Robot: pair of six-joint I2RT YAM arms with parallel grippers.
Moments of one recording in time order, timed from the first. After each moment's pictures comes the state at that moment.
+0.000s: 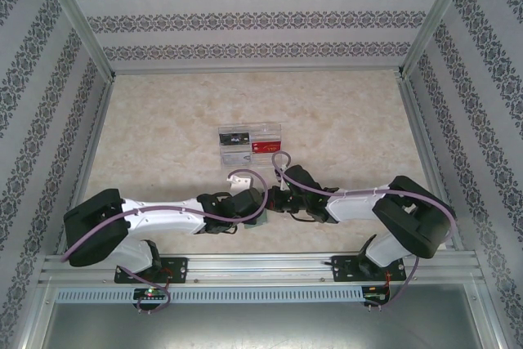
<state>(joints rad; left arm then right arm) -1.10 1.43 0.68 -0.28 -0.33 -0.97 0.82 1.50 0.45 0.33 -0.34 1.00</state>
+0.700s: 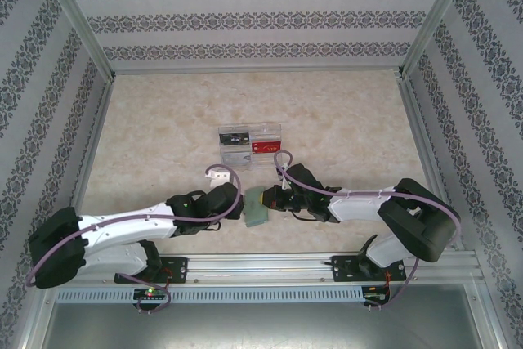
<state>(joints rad) -1.03 1.18 0.58 -0.32 -0.31 -0.93 0.81 1.47 0.45 0.29 -0.33 0.97</state>
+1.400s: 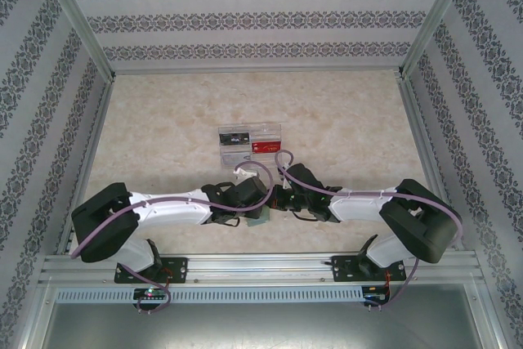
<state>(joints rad) -1.03 1.51 0.77 -0.32 -0.23 -0.85 0.81 1.45 0.46 0.26 -0.31 0.97</state>
